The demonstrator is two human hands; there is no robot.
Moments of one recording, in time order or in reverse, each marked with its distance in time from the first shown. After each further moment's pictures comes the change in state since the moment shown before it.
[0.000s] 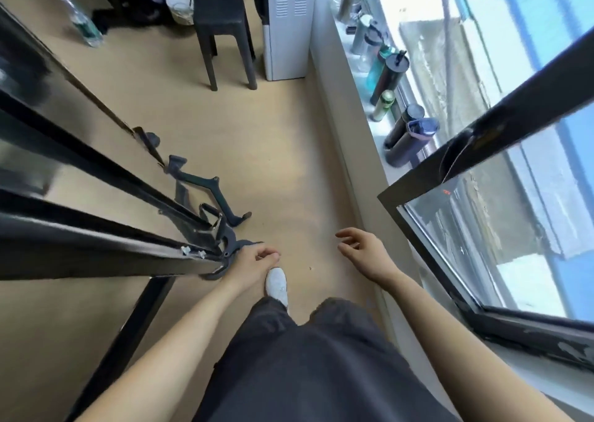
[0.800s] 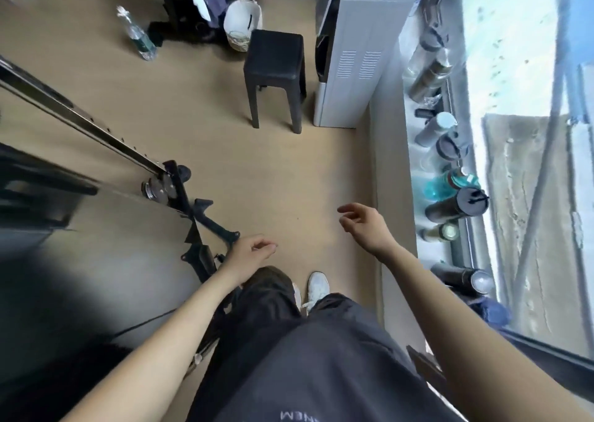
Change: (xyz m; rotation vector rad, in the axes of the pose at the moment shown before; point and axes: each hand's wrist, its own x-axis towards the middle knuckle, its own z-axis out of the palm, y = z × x) left_hand 0.318 0.201 -0.216 -0.156 0.193 -0.134; right_hand 0.453 -0.241 -0.134 0.003 -0.141 -0.084
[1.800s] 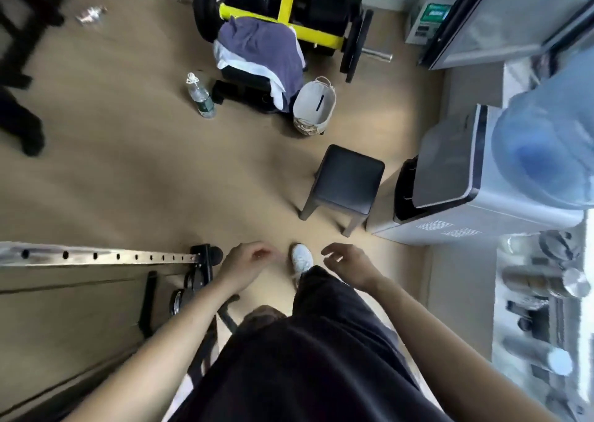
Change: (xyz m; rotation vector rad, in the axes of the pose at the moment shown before) left_hand 0.387 0.172 -0.375 0.020 0.122 0.017; right_hand 0.451 -0.370 0.052 -0.324 -0.369 -0.089
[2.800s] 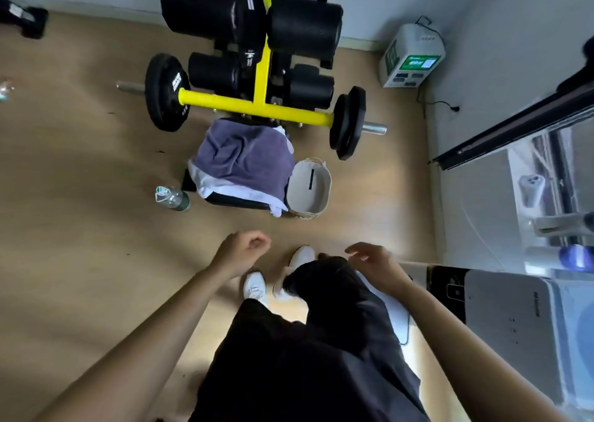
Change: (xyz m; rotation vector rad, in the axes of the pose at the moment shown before) left_hand 0.495 0.167 -0.334 0.155 -0.176 0.110; right_hand 0.378 -0.247 -0.259 0.158 0.213 0.197
